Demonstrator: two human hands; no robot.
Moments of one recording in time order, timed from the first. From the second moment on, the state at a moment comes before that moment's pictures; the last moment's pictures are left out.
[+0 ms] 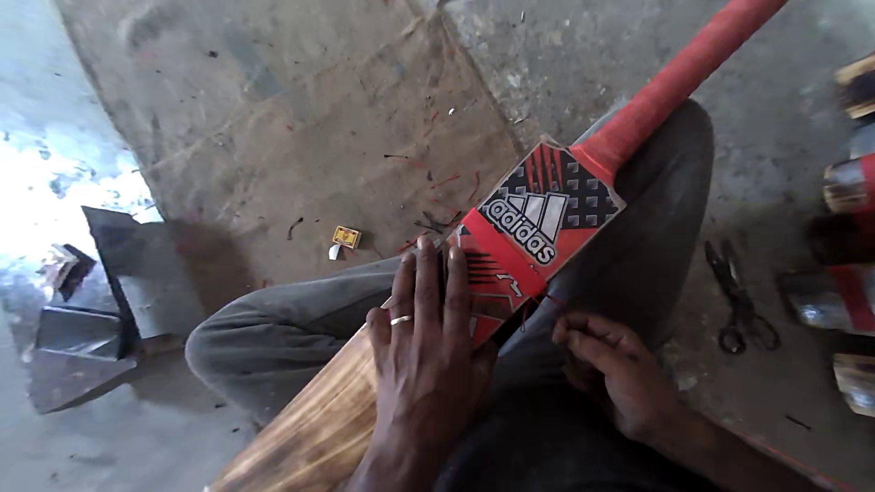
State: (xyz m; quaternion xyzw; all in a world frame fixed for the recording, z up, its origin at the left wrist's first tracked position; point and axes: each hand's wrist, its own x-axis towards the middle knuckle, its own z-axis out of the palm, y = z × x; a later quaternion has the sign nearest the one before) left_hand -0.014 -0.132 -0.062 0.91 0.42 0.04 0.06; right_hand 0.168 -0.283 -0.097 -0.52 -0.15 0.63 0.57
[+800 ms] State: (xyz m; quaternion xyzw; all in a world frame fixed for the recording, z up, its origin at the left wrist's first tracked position) left_hand -0.041 -0.052 -0.021 0.63 0.24 0.00 0.74; right_hand 0.168 -0.220 -0.071 -0.47 -0.26 0.61 0.58
